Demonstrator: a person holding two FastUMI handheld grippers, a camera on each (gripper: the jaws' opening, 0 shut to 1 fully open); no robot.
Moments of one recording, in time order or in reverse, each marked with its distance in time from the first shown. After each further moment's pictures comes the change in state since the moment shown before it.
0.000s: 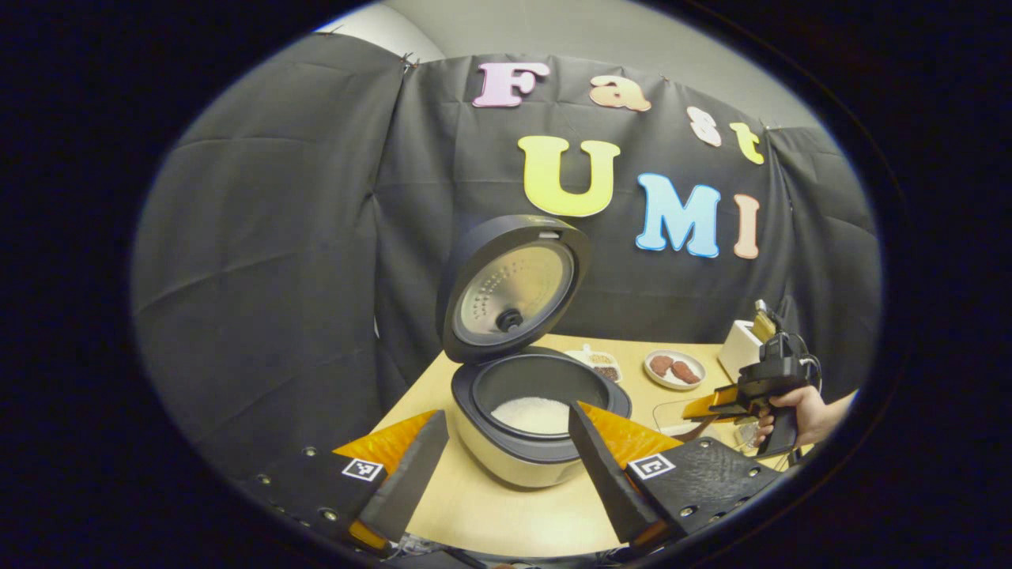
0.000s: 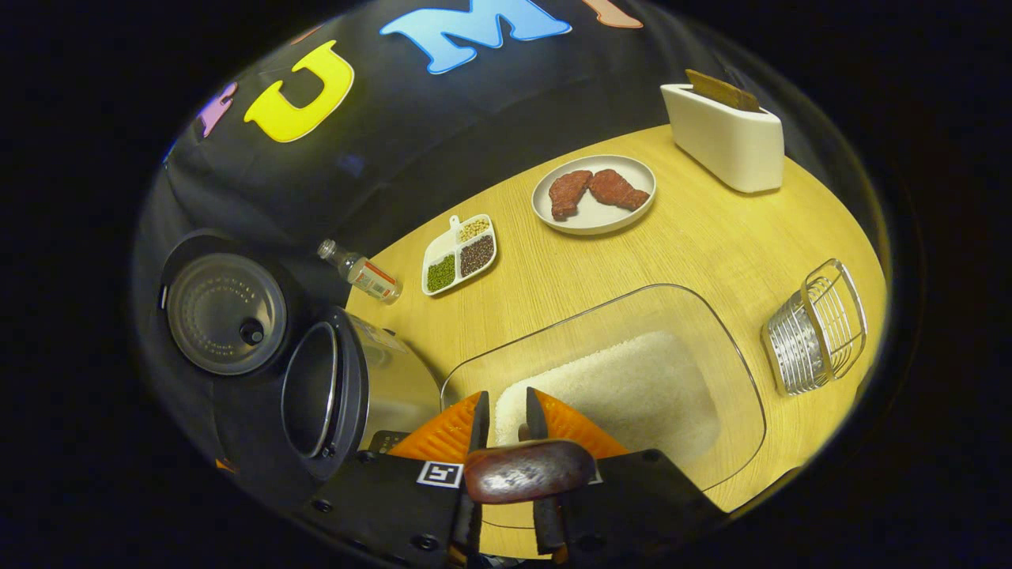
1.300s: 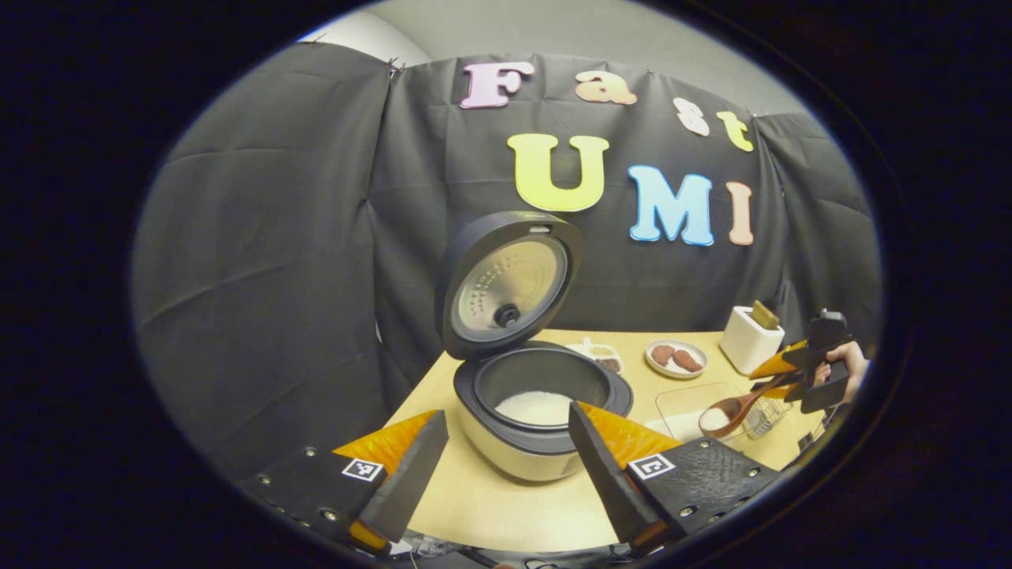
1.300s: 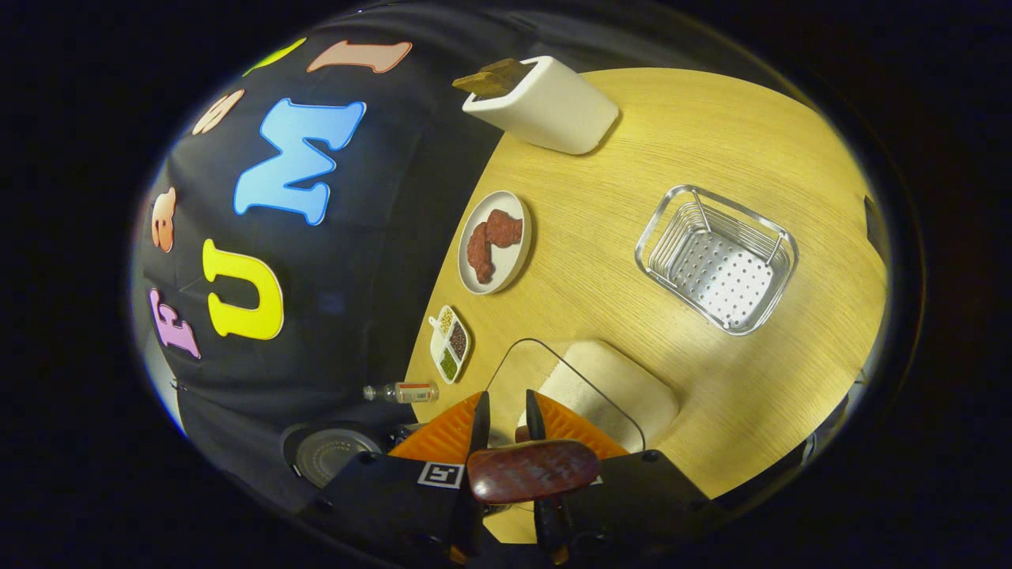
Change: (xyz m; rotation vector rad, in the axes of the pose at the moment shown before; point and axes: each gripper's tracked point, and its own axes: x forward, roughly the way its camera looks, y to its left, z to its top) left arm -0.011 -0.004 -0.010 0.046 0.009 0.006; right arm -0.084 -0.073 0.061 0.616 -0.103 0.152
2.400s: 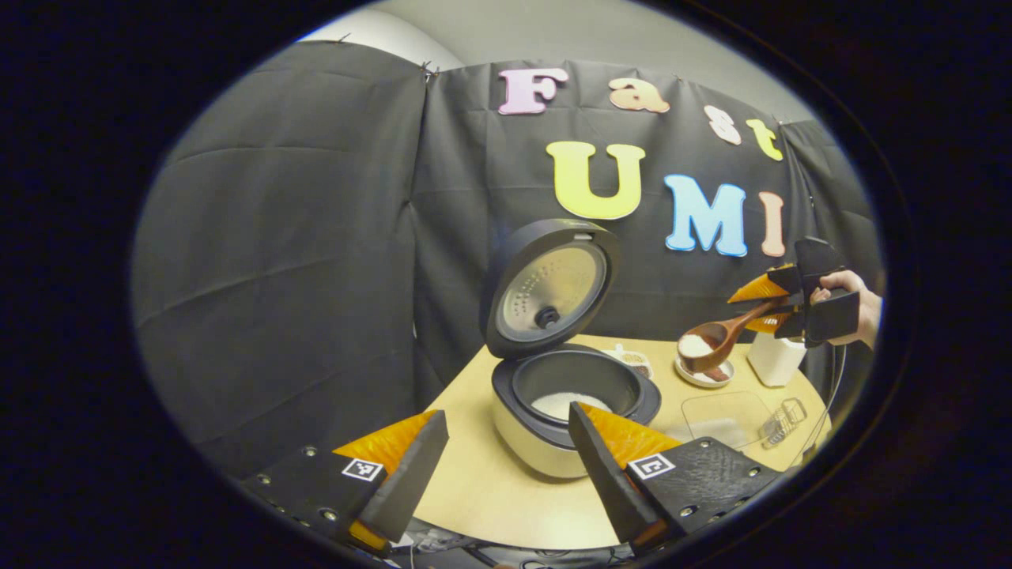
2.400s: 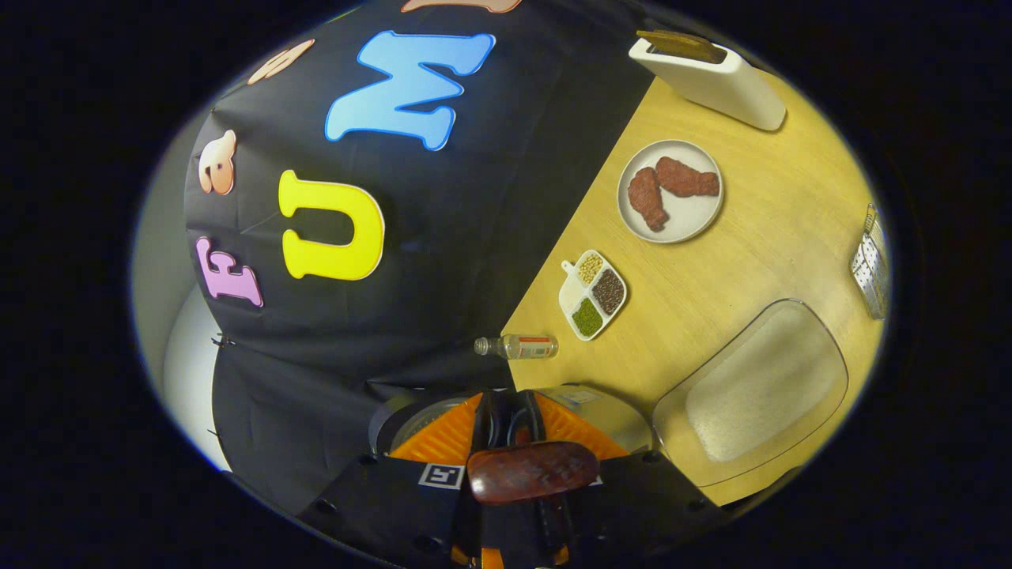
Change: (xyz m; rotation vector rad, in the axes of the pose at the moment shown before) left arm -0.021 0.030 -0.002 -0.036 -0.025 0.139; right arm 0.034 0.187 -0.061 -0.124 0.229 0.272
